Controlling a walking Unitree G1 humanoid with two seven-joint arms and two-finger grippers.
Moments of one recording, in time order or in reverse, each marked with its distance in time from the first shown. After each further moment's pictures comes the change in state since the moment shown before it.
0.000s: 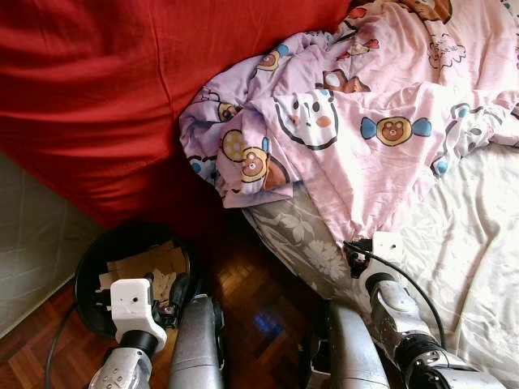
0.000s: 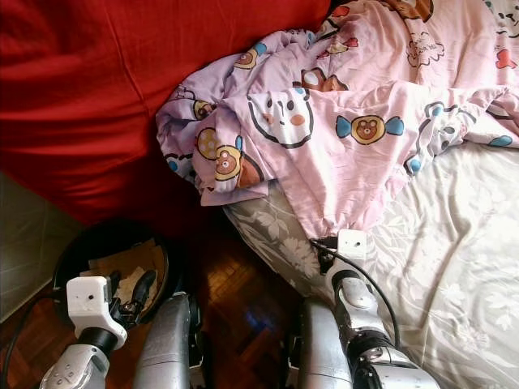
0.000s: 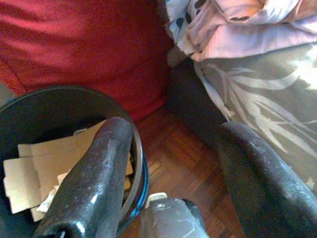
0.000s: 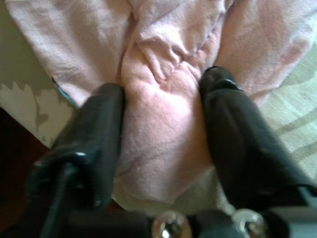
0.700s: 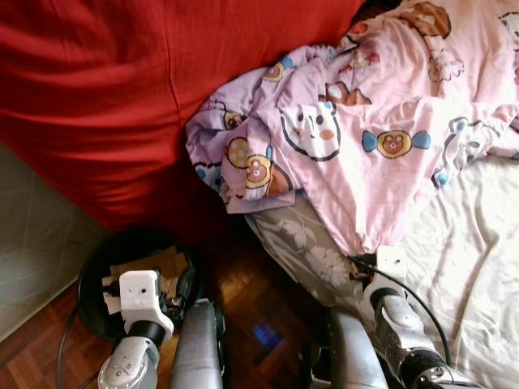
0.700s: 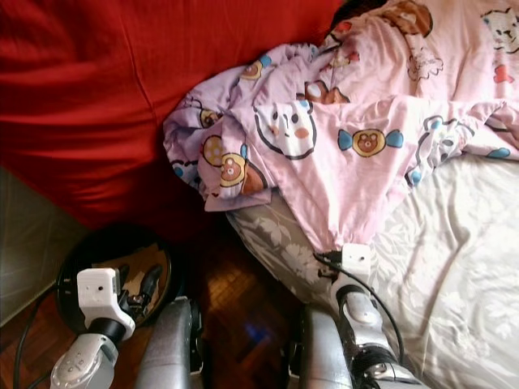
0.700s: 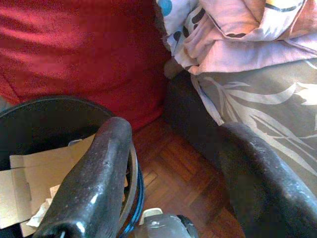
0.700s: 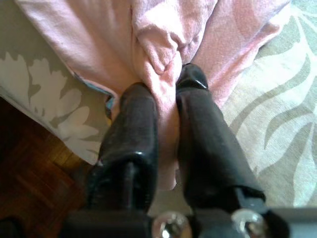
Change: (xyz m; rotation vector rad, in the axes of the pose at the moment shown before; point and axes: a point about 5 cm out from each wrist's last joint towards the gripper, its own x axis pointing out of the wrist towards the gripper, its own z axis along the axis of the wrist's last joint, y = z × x) left arm 0.016 -0.003 -0.006 -0.012 0.005 -0.012; right arm -0.009 -0.012 -0.021 -0.003 0.039 -0.038
